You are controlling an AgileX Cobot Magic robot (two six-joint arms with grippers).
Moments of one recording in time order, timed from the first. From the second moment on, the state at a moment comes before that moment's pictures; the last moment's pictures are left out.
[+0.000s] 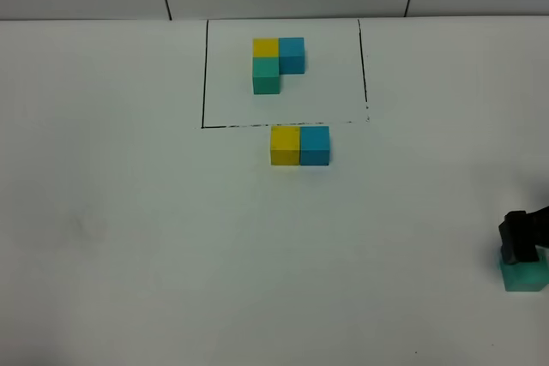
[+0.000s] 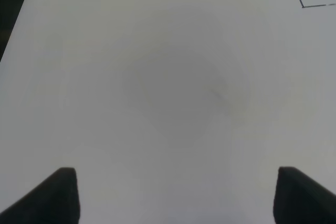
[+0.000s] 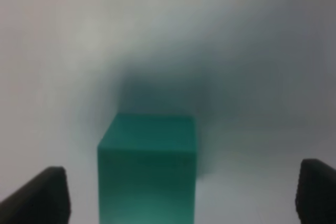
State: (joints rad) left arm 0.03 -0.01 -0.51 0.00 1.06 0.09; right arm -0.05 1.52 -0.64 0.07 0.62 -0.14
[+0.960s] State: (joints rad) left arm 0.03 -0.01 -0.51 0.00 1.06 0.09; right arm 0.01 1.62 -0.53 0.18 0.46 -0.13
